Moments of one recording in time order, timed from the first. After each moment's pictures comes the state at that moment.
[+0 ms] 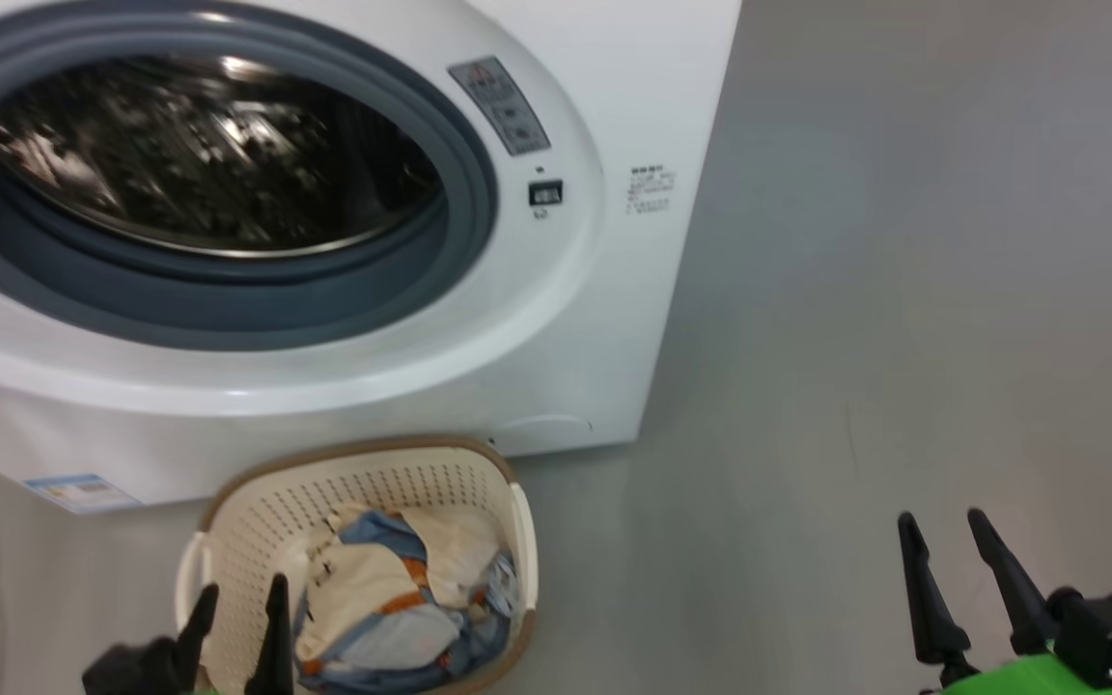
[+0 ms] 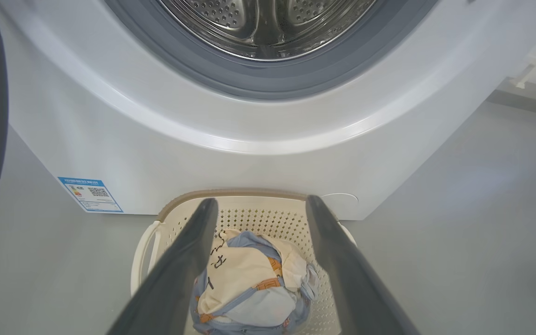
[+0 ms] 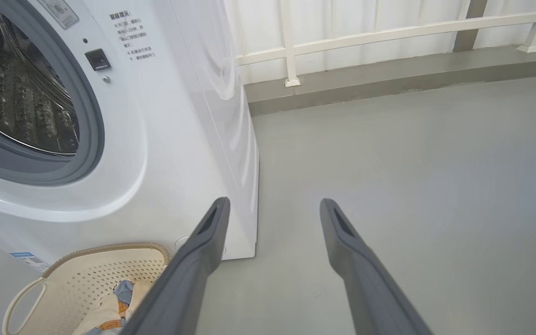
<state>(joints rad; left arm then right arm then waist) -0.01 0.07 -0.06 0.34 -0.33 -0.13 -0.25 0.06 -0.07 -0.07 0.12 0.24 0.13 -0.25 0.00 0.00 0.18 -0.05</state>
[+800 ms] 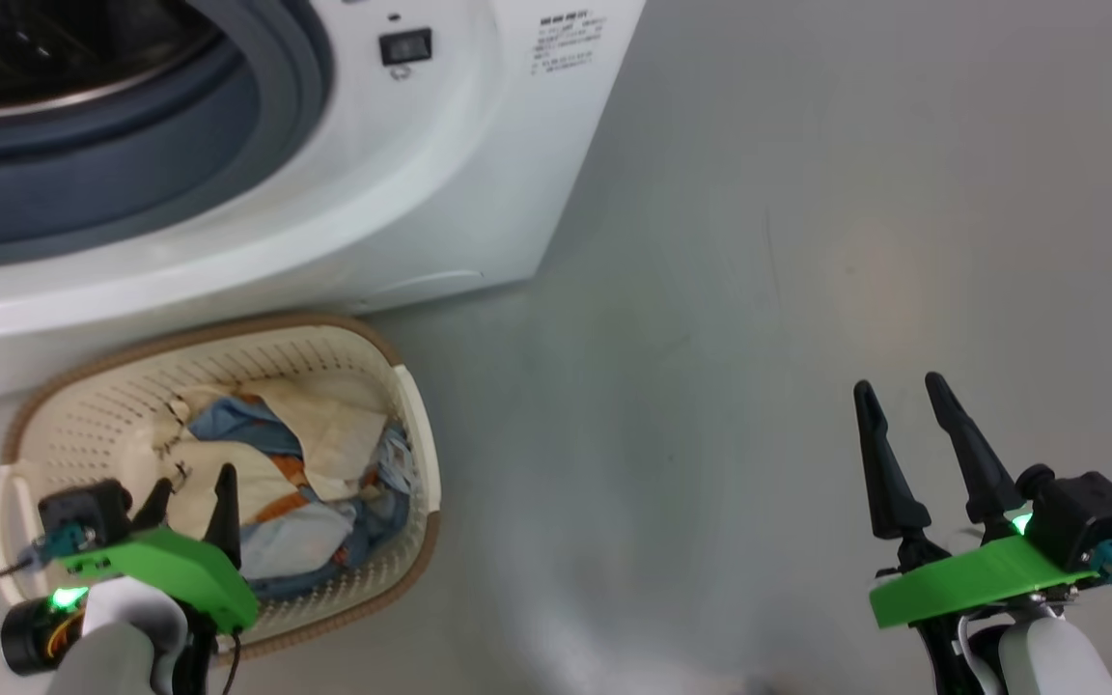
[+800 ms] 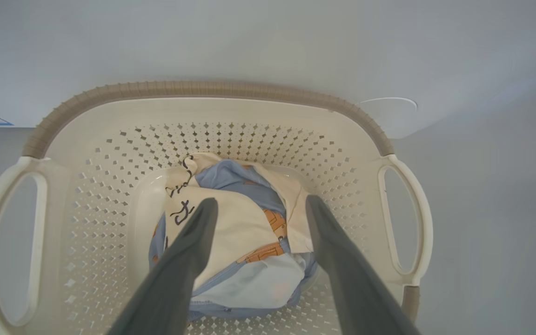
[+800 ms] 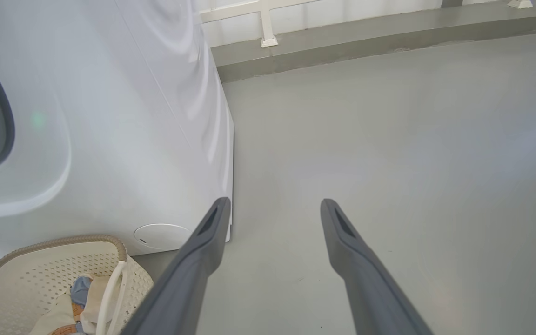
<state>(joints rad) -0.47 0.13 -0.09 0.88 -0.40 -0.13 -0.22 -0.15 -0.05 -0.01 0.12 0.26 0.13 -0.25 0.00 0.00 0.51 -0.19</state>
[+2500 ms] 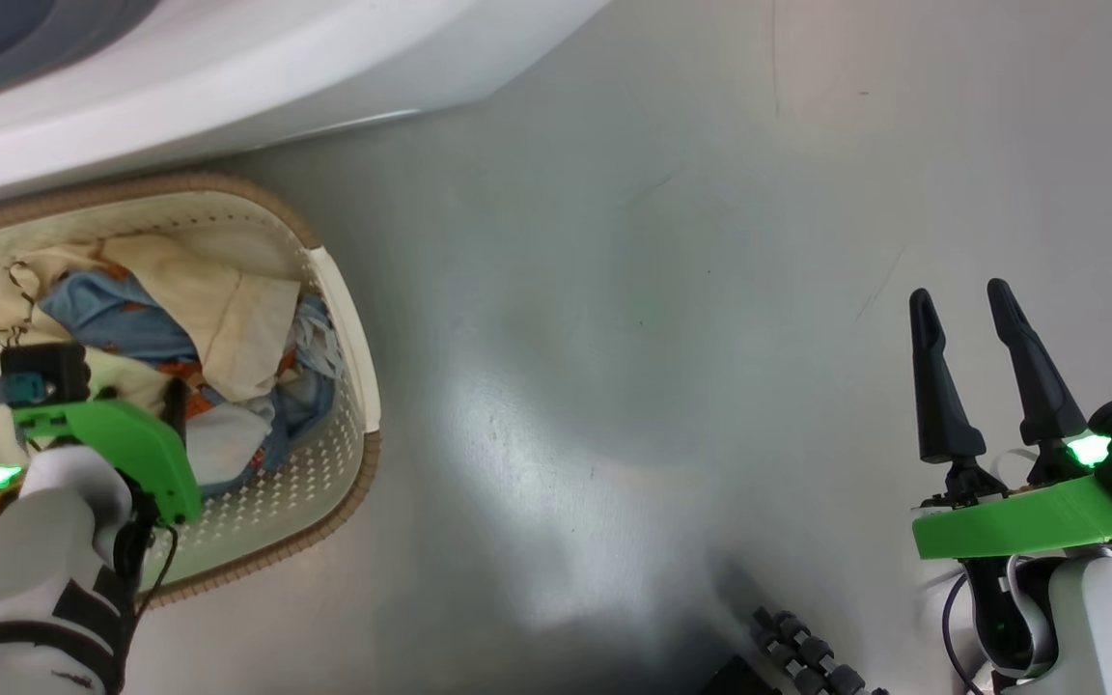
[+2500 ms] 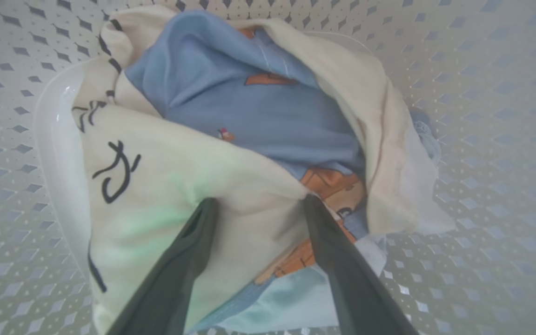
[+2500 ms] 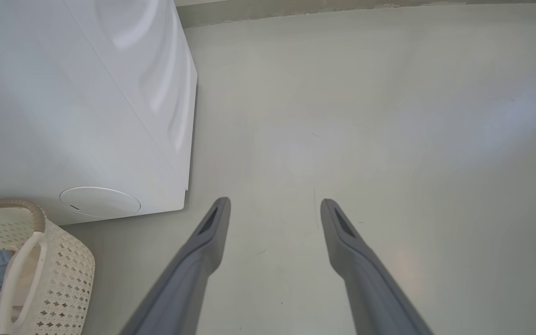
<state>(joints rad) -0.86 0.20 -0.25 1.29 -0.39 -0.11 -0.13 -0.23 -0.09 -0.04 0.03 0.29 0.13 -0.26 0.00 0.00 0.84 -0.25</state>
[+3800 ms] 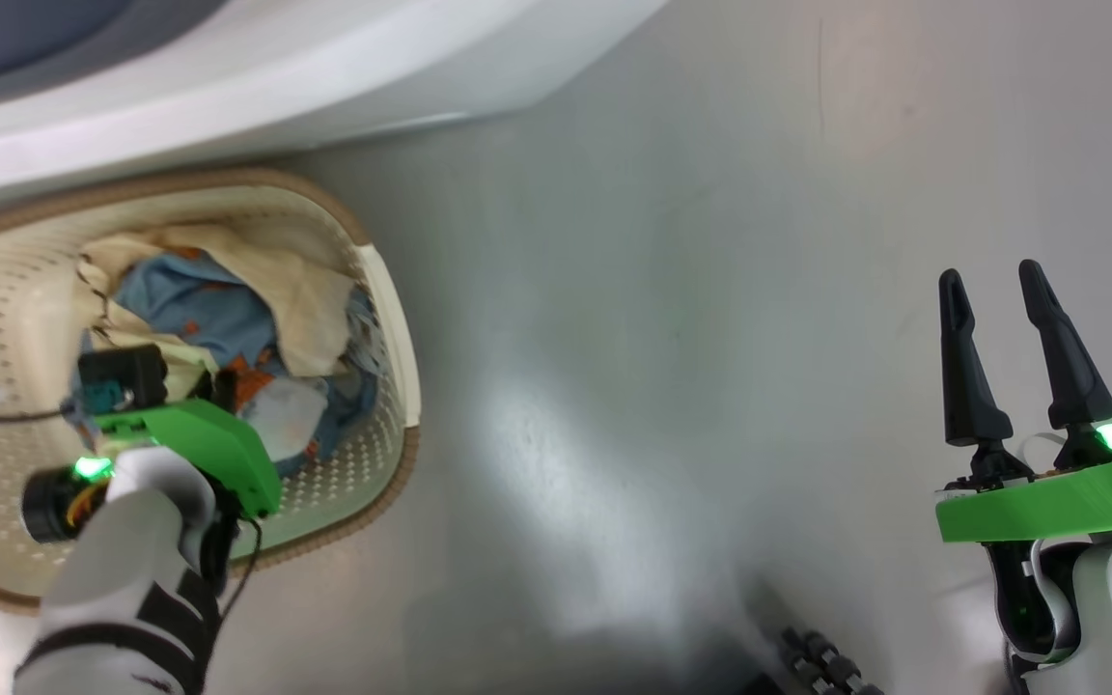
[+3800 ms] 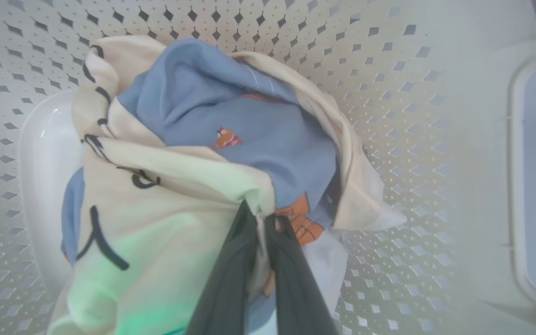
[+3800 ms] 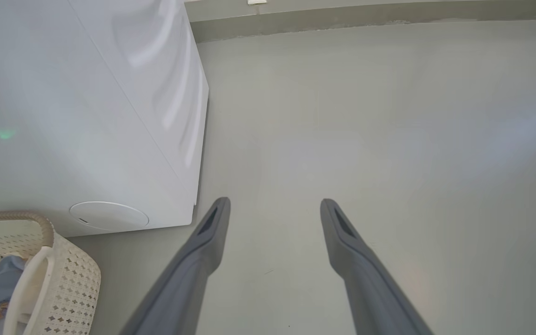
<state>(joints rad) -0.85 0.10 -0.28 1.27 -0.43 -0.10 -0.25 -0.25 -0.11 -0.06 0.02 0.29 0.13 -0.26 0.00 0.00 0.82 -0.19</state>
